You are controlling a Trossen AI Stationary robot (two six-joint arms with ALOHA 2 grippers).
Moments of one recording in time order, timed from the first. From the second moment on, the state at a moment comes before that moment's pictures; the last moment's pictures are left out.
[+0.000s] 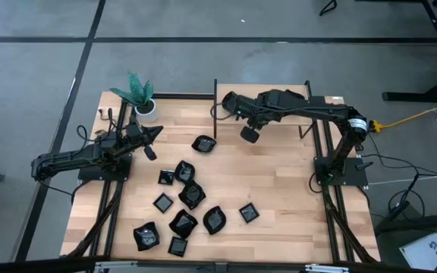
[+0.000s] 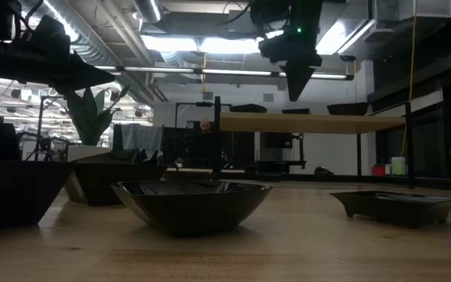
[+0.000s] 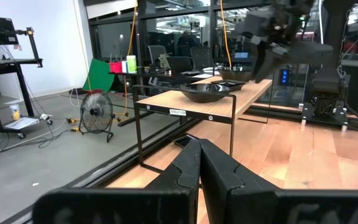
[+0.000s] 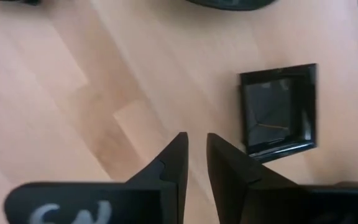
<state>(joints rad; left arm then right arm) 0.21 0.00 0.01 0.06 -0.37 0.02 -0.26 1.73 1.66 -1.26 0.38 0.18</state>
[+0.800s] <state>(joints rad) 0.21 0.00 0.01 0.06 -0.37 0.02 0.12 1.73 1.66 -1.28 0.38 0.37</state>
